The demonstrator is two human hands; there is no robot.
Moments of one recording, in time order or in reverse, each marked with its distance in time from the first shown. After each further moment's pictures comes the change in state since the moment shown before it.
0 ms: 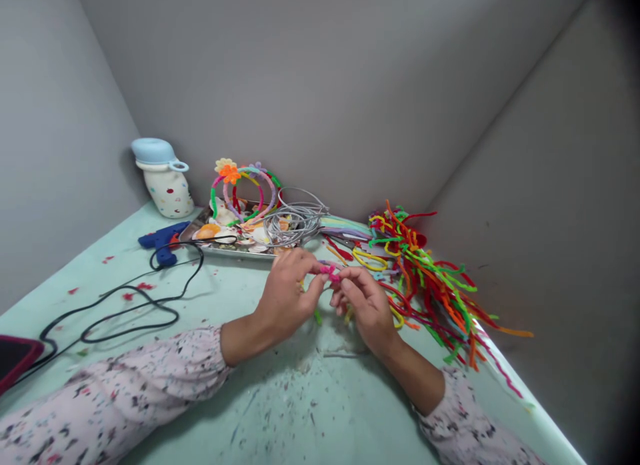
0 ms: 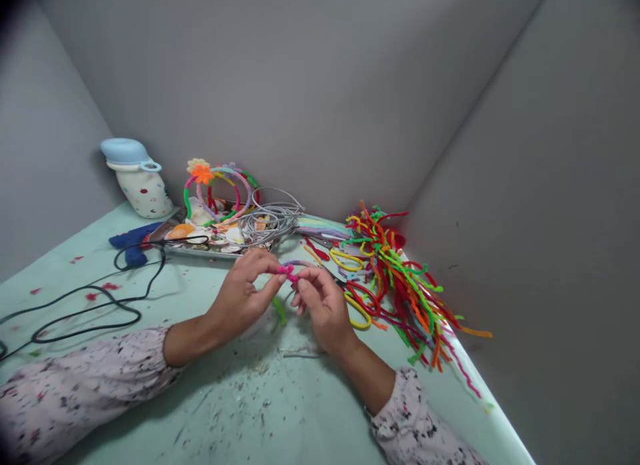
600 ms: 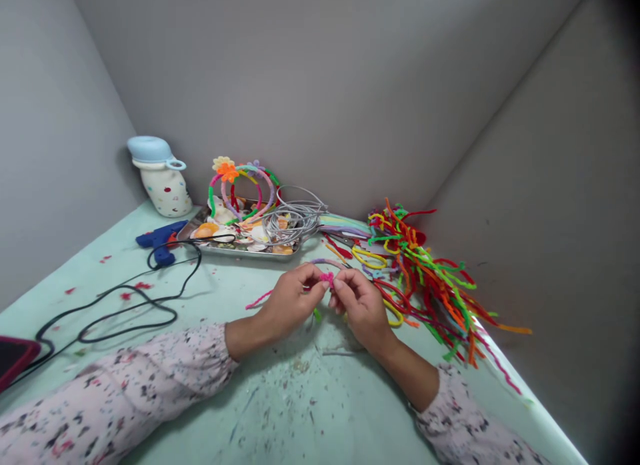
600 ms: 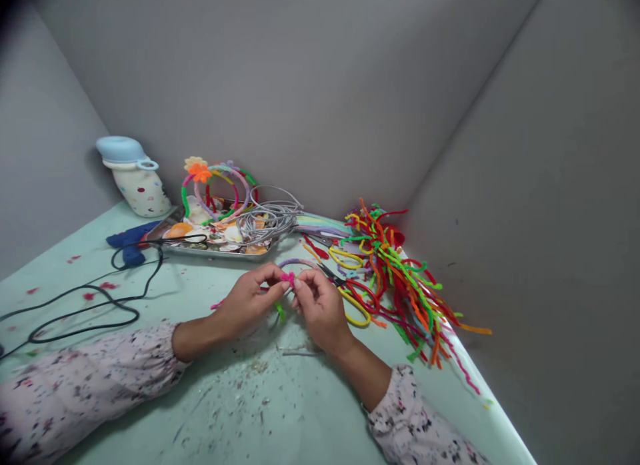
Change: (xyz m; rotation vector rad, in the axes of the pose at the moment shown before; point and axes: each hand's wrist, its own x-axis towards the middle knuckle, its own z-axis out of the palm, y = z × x) left_hand -0.008 -0.013 0.016 -0.298 -0.218 -0.220; right_hand 0.000 0.014 -0.001 -0.080 0.036 0.073
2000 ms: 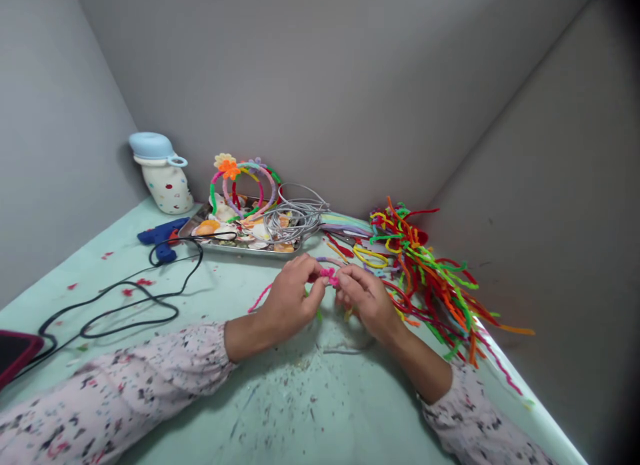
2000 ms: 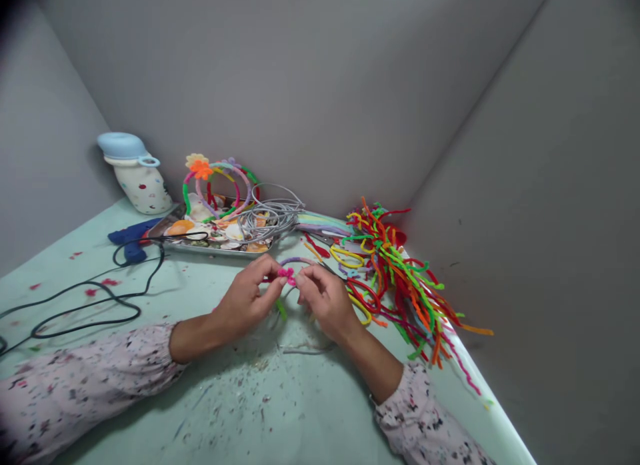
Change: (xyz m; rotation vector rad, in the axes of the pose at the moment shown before) left_hand -0.003 0.012 -0.004 0.203 0.086 0.097; right_hand 0.007 -0.021 -0.014 -0.234 -0.161 -0.041
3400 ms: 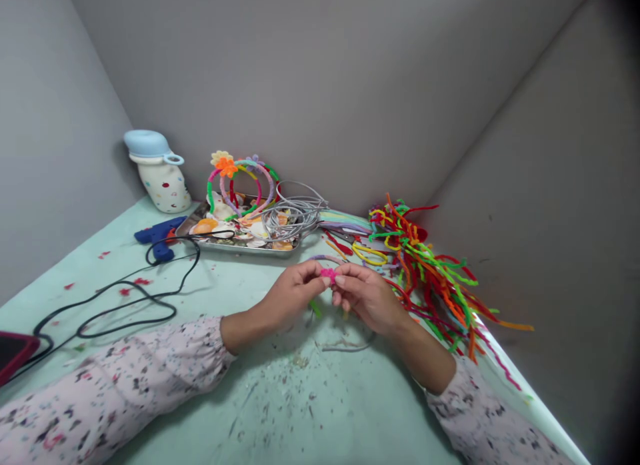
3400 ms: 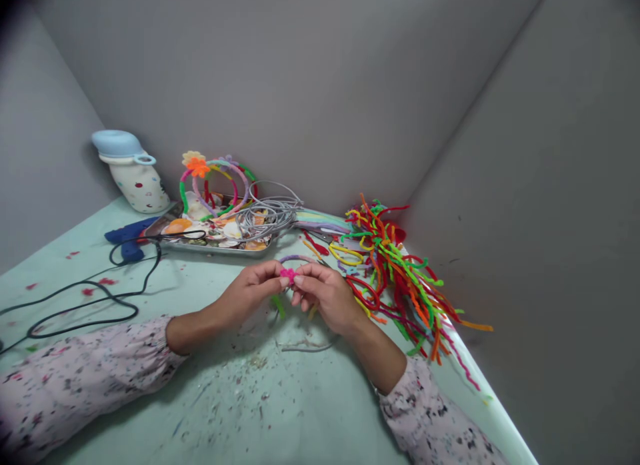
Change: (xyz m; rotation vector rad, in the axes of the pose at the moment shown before) left_hand 0.006 -0.010 0.005 -0.629 -0.231 -0.228; right_hand 0.008 0.003 -0.006 0.511 -0.152 0.311
